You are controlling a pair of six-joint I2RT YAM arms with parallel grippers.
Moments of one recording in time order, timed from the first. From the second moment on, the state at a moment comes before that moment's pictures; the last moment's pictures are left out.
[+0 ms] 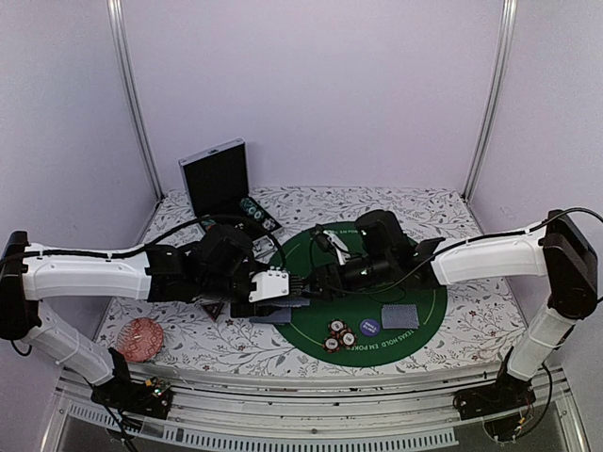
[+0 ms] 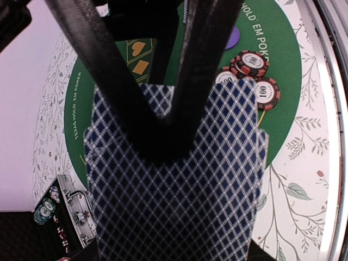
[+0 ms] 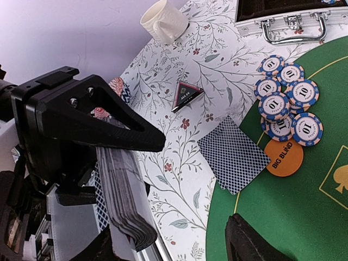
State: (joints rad) left arm -1.01 1.39 0.89 -0.27 -0.04 0.68; right arm 0.90 1.69 1.01 0.12 -0.50 0.48
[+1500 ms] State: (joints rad) left arm -1.01 1.39 0.89 -0.27 -0.06 0.67; right arm 0.80 1.26 0.99 -0.23 -0.44 0.37
